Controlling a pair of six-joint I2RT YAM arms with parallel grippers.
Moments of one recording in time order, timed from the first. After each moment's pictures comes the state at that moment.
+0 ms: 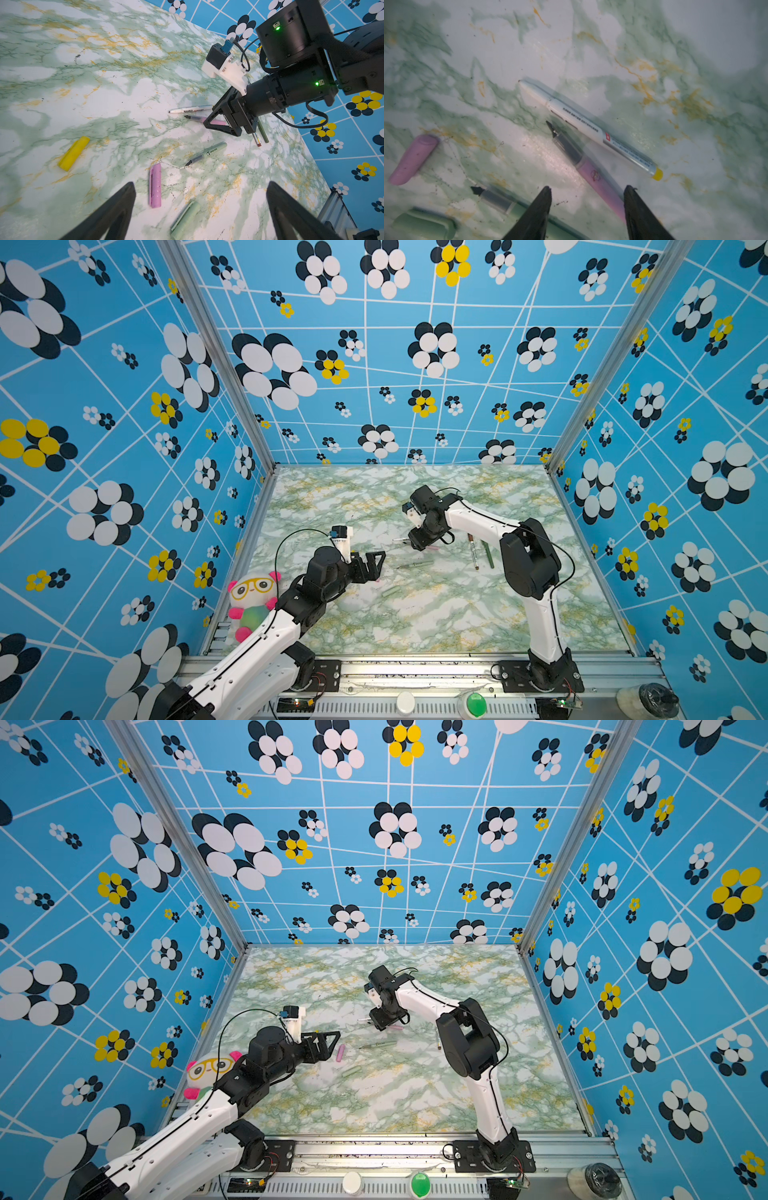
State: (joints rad) left arm -0.50 0.83 0.43 -0.02 0.14 -0.59; right arm 0.63 2.15 1.67 -0.82 -0.07 -0.05
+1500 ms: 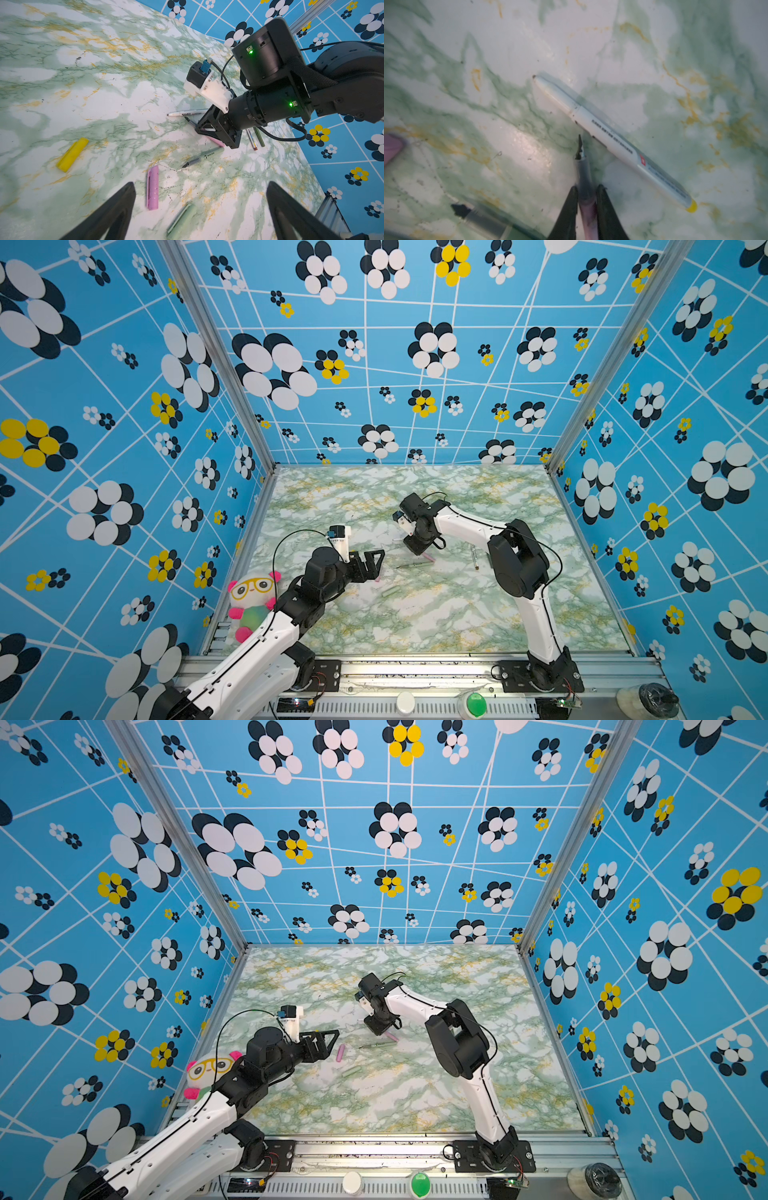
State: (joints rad) left arm -0.50 0.82 0.43 -0.02 0.14 -0.61; right arm 0.69 2.20 1.69 -0.81 -0.01 -0.12
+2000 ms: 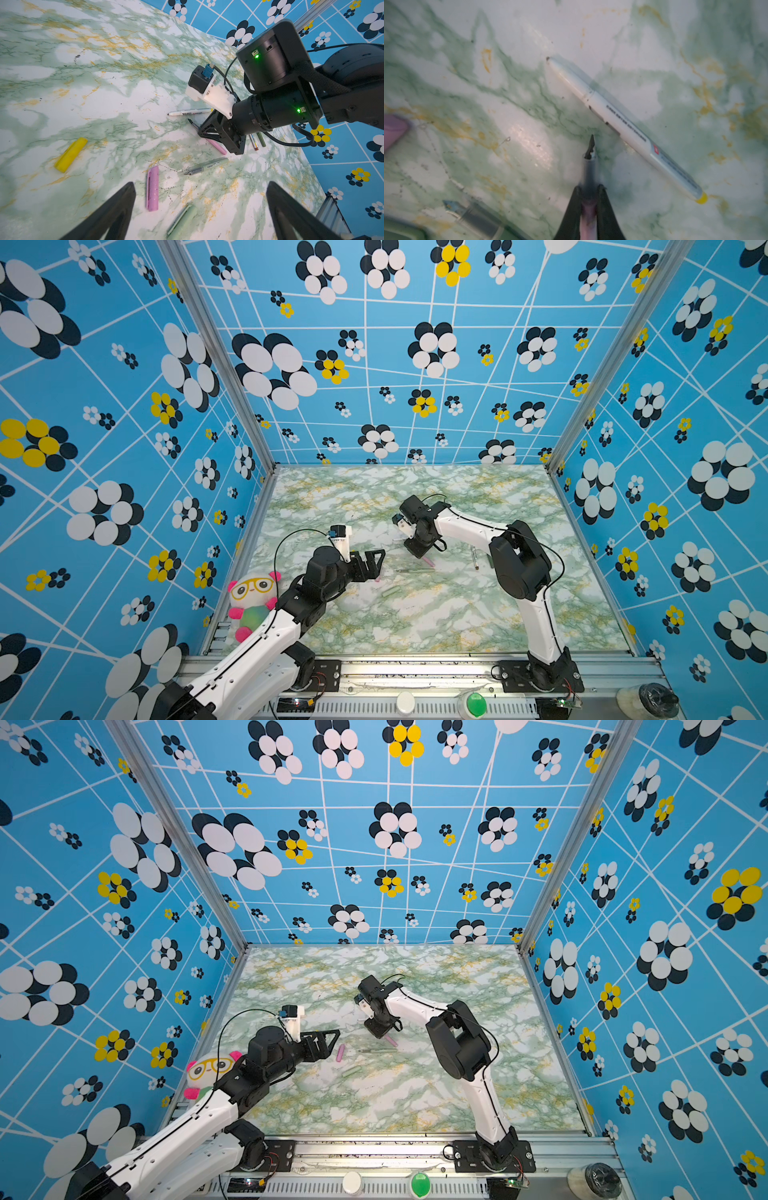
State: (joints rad) left arm -0.50 0.84 0.43 0.00 0.14 -0.61; right arm 0.70 2.18 1.66 -0.82 -0.01 -0.14
